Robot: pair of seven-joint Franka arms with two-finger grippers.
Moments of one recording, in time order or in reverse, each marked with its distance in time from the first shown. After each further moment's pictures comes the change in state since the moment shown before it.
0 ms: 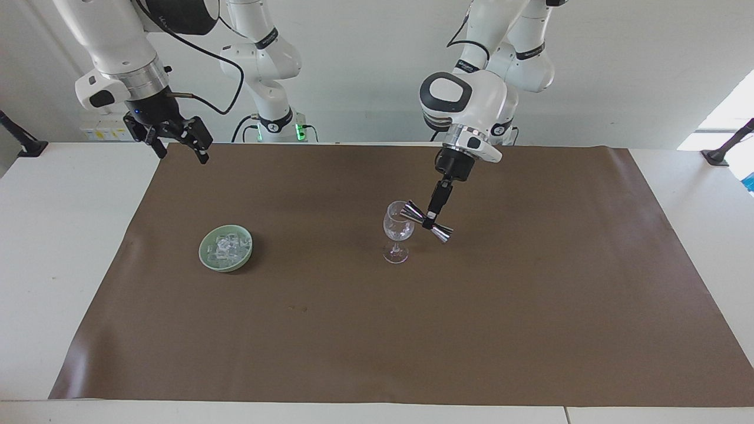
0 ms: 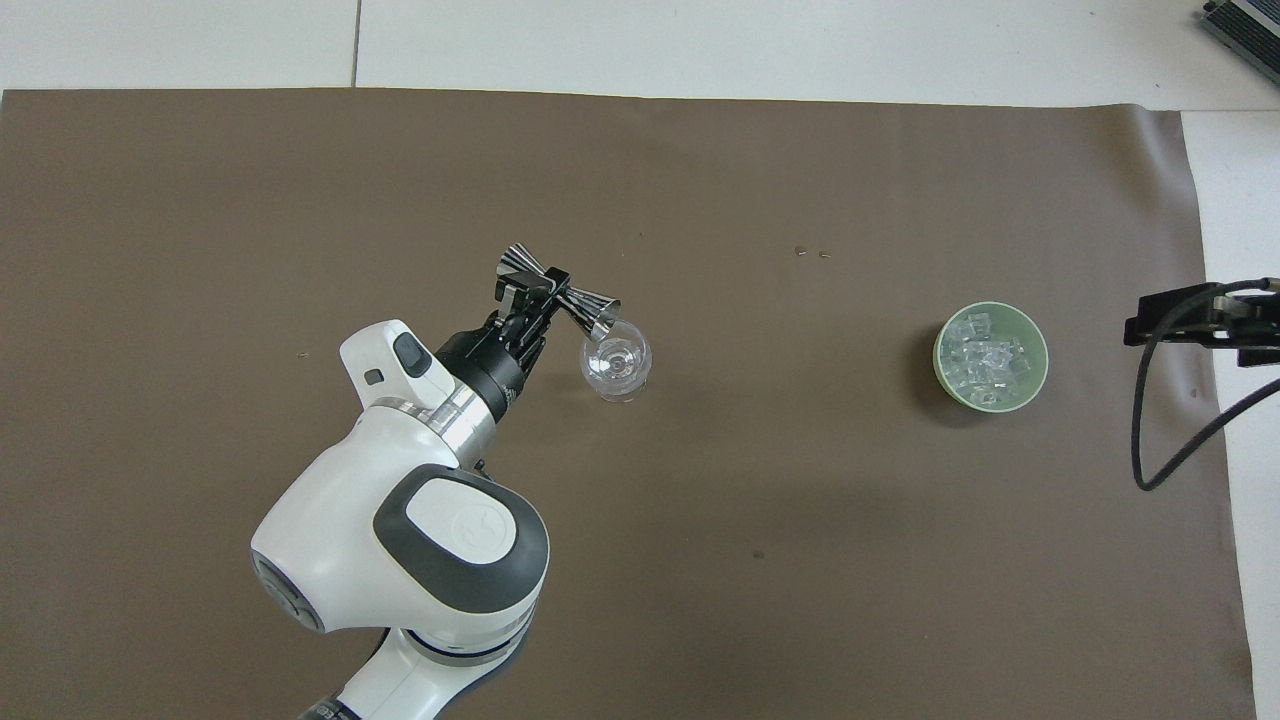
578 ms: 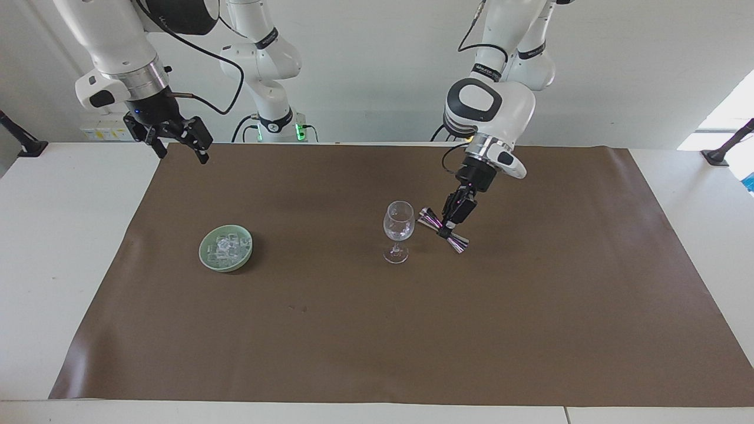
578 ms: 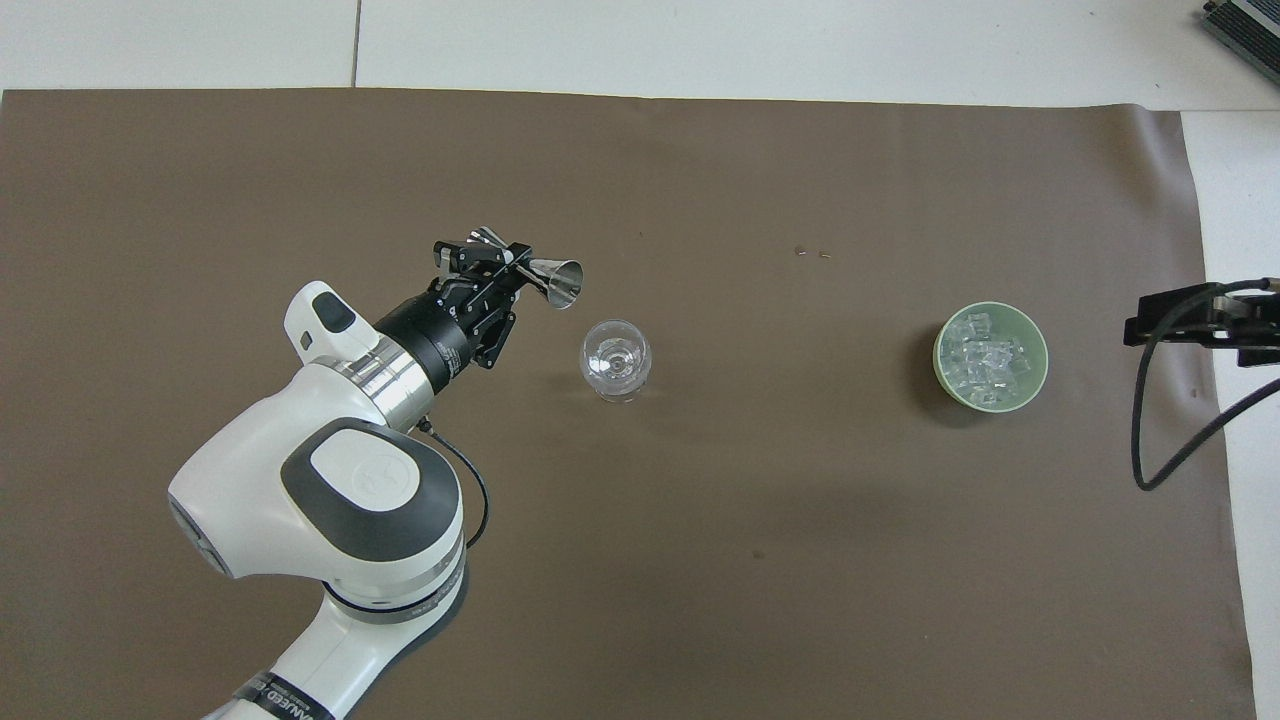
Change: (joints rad) left arm 0.139 -0.028 0.004 -0.025 -0.004 -0.194 -0.168; right arm 0.000 0.000 0.000 0.000 0.000 0.000 0.000
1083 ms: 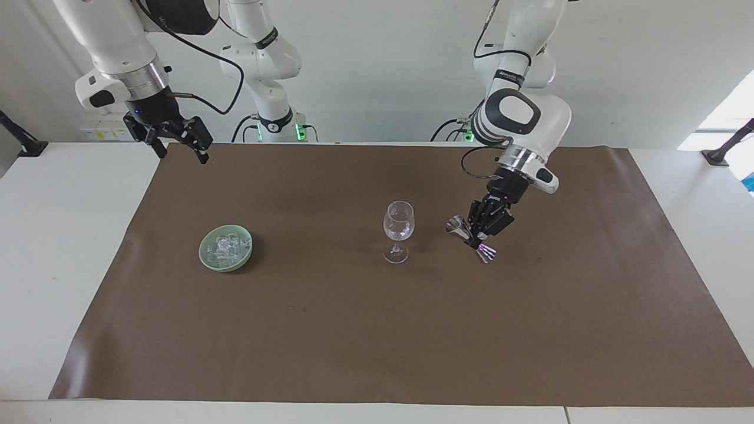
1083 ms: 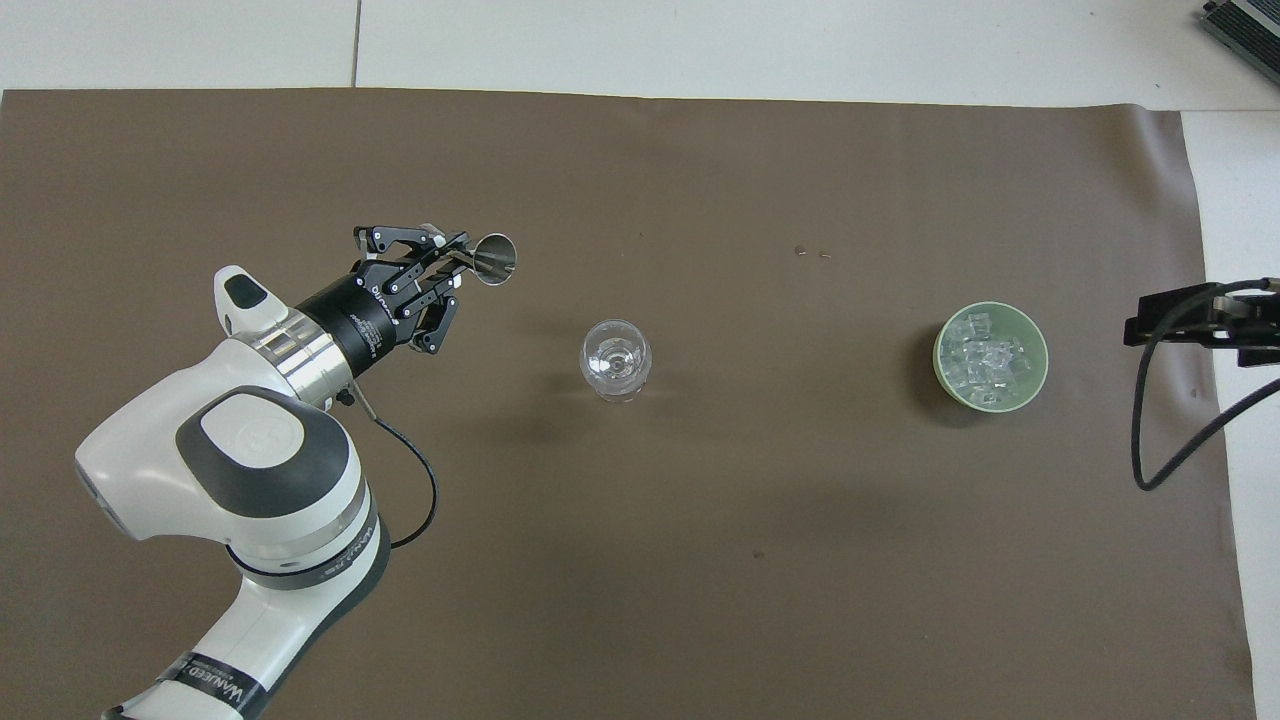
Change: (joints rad) left arm 0.153 -0.020 0.003 -0.051 -0.001 -0.175 -0.122; right arm 0.000 0.000 0.000 0.000 0.000 0.000 0.000
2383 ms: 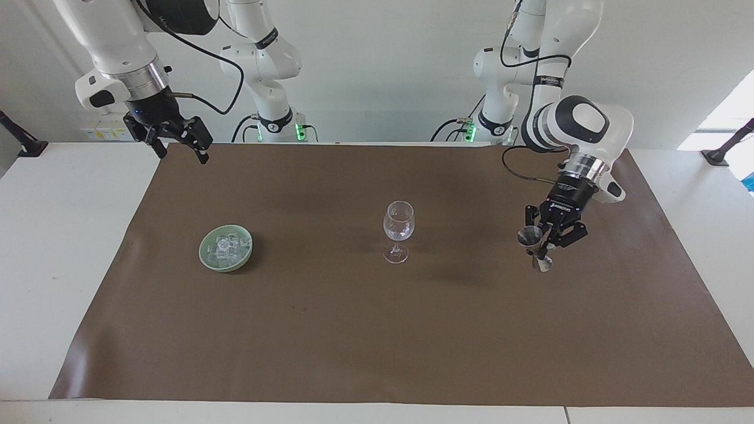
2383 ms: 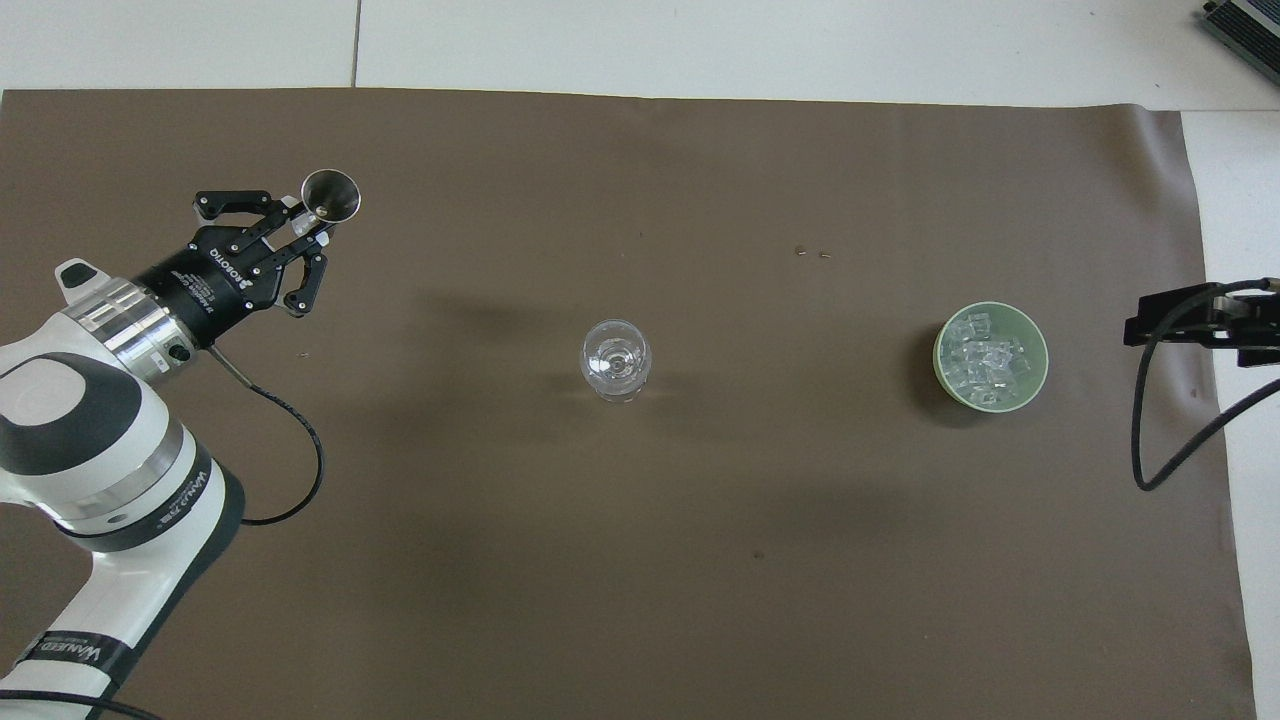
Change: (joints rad) left arm 0.286 -0.018 0.010 -0.007 0.014 -0.257 -0.286; right arm 0.000 0.000 0.000 0.000 0.000 0.000 0.000
